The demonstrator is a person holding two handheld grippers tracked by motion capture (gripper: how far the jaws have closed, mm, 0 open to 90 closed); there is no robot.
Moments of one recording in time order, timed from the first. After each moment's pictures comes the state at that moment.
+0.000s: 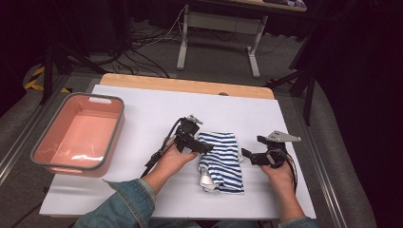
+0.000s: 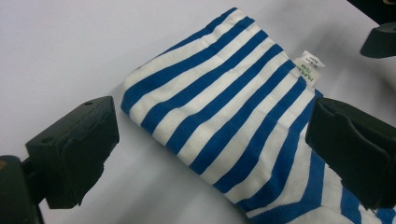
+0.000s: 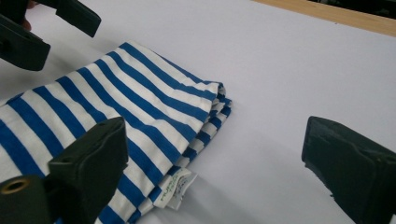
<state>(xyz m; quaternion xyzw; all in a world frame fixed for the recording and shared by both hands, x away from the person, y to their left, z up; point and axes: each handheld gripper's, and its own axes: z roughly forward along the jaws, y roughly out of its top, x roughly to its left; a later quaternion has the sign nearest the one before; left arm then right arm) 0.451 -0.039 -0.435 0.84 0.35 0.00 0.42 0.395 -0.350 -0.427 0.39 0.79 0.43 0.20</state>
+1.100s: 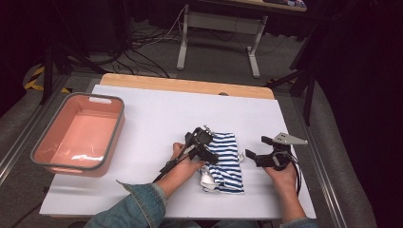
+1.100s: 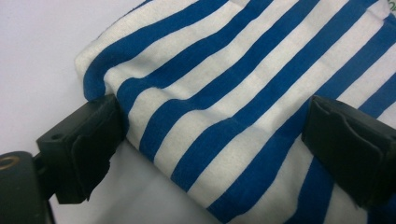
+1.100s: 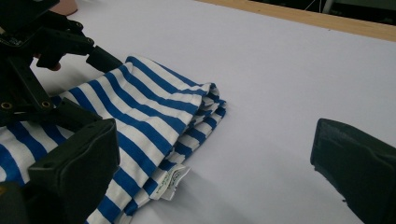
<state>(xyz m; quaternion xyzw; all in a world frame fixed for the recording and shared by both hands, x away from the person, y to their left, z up) 0.440 -0.084 -0.461 0.88 0.34 0.09 0.31 0.391 -0.364 -0.430 0.39 0.77 0.46 0.20</state>
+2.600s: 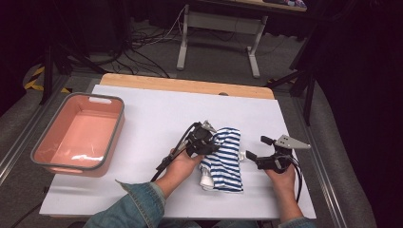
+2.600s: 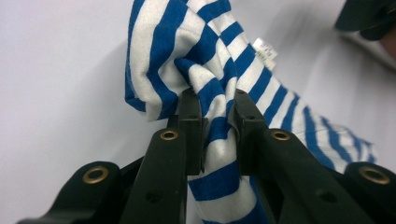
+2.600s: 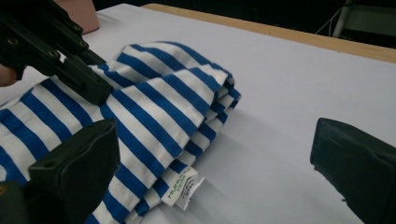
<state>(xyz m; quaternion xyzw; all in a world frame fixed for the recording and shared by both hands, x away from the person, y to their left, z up) 0.436 -0.065 -0.425 0.87 0.26 0.00 0.43 0.386 -0.368 -0.435 0.36 0.76 0.50 0.21</state>
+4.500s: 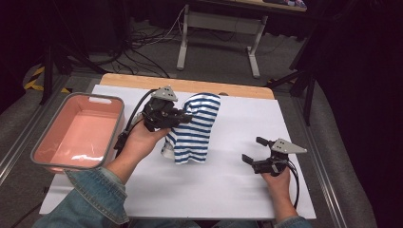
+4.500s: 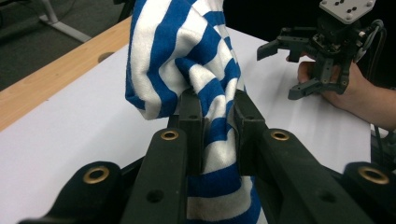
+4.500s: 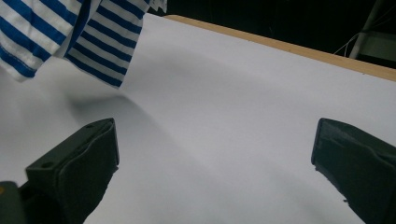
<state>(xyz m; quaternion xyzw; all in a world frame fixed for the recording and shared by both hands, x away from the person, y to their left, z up) 0.432 0.054 -0.311 0.84 0.22 0.07 0.49 0.382 -0.359 -0.445 0.31 0.76 0.53 0.22</state>
